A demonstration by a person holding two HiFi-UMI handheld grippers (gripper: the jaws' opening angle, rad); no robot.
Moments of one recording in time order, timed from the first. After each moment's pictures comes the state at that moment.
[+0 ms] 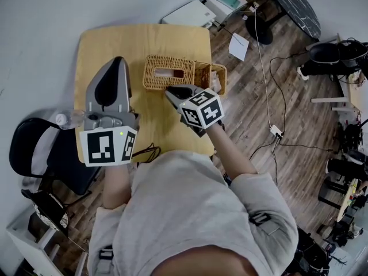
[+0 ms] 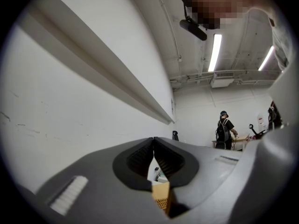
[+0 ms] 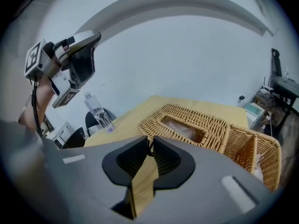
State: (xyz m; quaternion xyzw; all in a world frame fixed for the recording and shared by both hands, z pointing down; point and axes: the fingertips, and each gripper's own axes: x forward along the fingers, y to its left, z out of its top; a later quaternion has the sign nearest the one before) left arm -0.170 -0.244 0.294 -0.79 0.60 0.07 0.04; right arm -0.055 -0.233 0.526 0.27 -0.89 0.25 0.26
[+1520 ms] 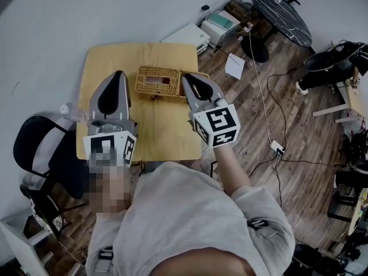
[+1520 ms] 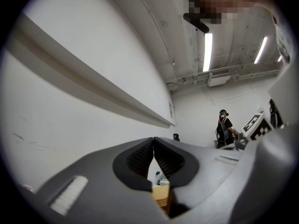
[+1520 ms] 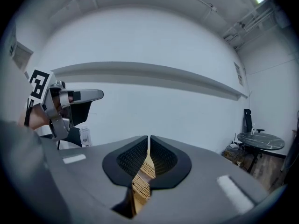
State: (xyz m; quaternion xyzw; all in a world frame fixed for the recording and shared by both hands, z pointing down) left arm -0.104 -0.159 0.246 -0.78 0.62 0.07 0.08; right arm 0.053 -0.200 0.323 0.43 -0.90 0.00 0.08
